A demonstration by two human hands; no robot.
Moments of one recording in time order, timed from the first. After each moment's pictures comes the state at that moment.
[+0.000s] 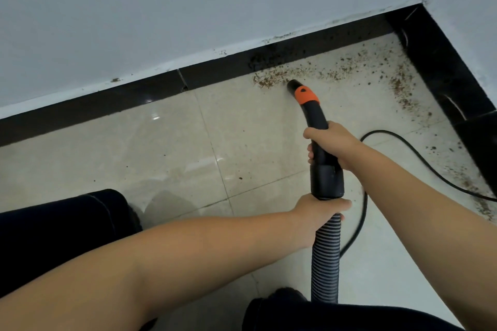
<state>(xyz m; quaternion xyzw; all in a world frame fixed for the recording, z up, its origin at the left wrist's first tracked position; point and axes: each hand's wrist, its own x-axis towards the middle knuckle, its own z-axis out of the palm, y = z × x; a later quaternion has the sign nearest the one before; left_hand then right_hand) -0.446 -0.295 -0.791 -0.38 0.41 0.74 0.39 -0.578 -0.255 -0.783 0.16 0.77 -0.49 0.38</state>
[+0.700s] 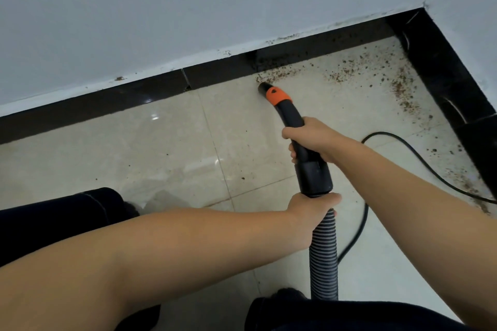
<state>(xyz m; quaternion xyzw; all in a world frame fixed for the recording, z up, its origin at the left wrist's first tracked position) -0.439 -0.312 -0.785 -0.38 0.43 0.74 0.35 -0.573 -0.298 -0.772 0.09 0.77 -0.45 0.44</state>
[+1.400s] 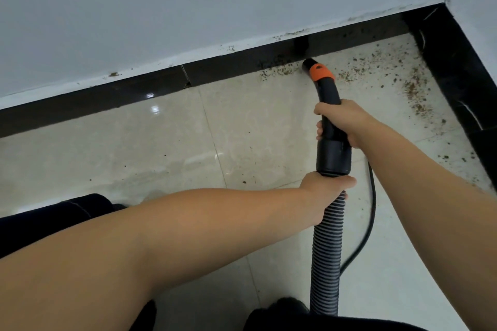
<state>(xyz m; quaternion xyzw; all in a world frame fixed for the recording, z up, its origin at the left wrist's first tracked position) -0.496 -0.314 -0.788 -0.40 0.42 0.73 0.36 -0.626 -0.277 -0.780 0.18 0.77 -0.49 0.36</state>
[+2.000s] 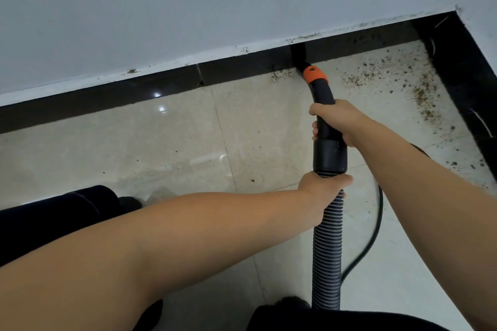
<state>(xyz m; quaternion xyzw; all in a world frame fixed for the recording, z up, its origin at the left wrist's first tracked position) -0.486 -0.326 -0.786 -0.42 0.42 0.74 0.31 -0.620 -0.302 -0.779 0.15 0.78 -0.48 0.37</state>
